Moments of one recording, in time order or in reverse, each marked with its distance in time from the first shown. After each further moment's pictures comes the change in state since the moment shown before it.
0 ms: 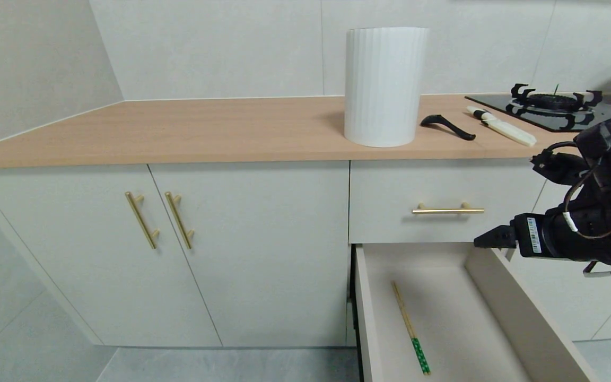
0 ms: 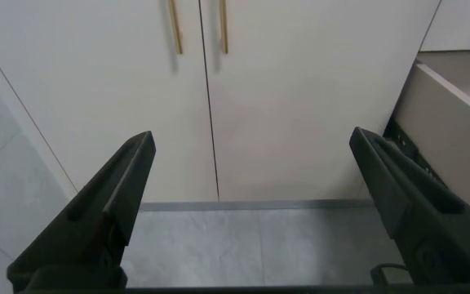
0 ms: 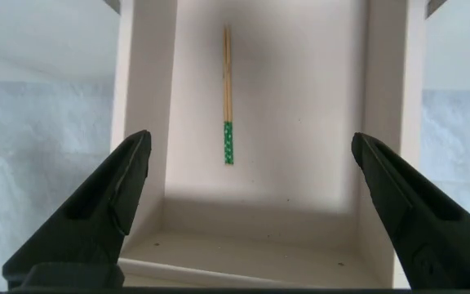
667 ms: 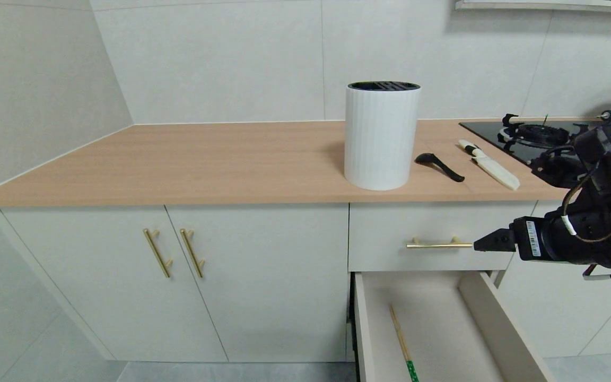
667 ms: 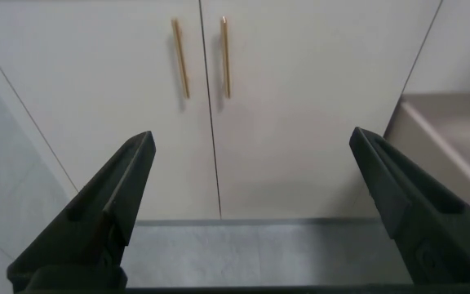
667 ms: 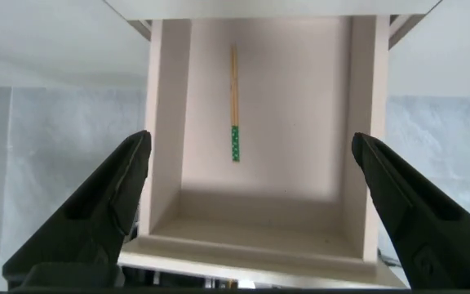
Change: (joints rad) left arm 0.000 0.000 0.000 0.000 0.000 0.000; right arm 0.005 0.003 0.013 -0.002 0.000 -0.003
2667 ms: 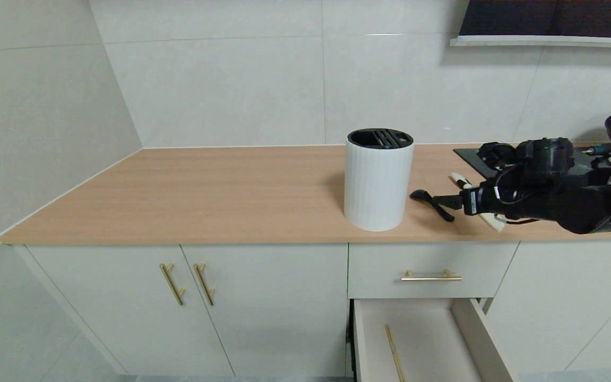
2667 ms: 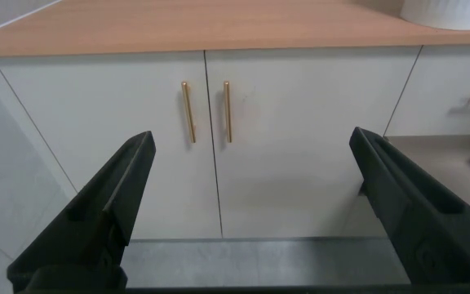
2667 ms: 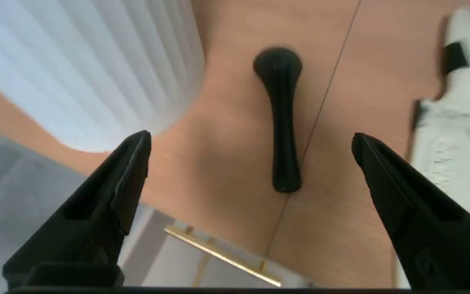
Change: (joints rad) left arm 0.000 0.000 0.000 0.000 0.000 0.000; right arm -0.266 0.533 -0.149 -0.787 0.411 -0.409
